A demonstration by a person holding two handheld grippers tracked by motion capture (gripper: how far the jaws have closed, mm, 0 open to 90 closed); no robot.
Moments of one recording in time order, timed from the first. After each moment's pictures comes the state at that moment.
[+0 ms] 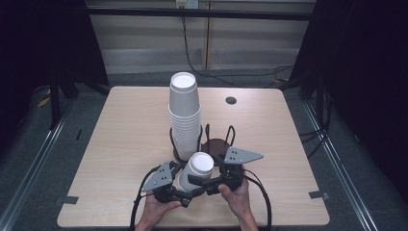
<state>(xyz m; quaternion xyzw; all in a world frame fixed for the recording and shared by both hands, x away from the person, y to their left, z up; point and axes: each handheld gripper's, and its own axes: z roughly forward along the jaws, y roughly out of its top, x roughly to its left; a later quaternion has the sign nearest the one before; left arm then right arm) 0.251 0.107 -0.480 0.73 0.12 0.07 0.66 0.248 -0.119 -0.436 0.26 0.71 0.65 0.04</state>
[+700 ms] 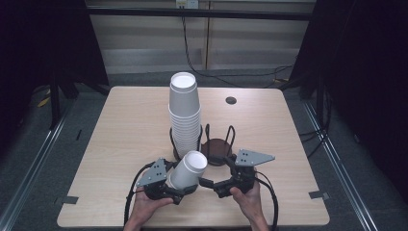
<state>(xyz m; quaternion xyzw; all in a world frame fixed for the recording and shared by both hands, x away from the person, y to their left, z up) 0.258 0.129 -0.468 0.78 0.13 0.08 0.60 0.239 -0.145 -0.433 0.26 0.73 0.63 0.05</state>
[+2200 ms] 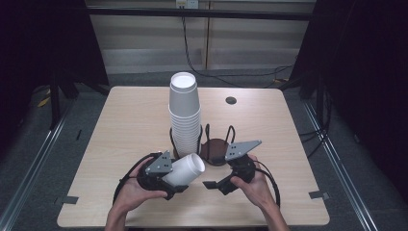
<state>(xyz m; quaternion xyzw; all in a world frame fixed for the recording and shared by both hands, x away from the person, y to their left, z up) 0.277 0.129 -0.438 0.90 0.09 0.07 0.42 0.263 -0.146 -0.419 0.21 0.85 0.48 0.02</state>
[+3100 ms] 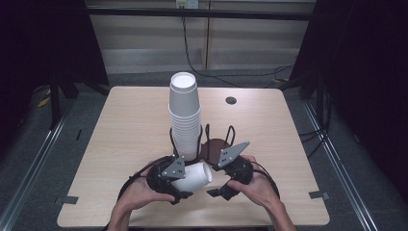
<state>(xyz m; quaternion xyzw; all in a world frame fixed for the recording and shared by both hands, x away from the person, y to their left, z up) 0.272 0.102 -0.438 0.93 0.03 0.06 0.35 0.265 -0.140 -0.425 0.18 0.91 0.37 0.00</state>
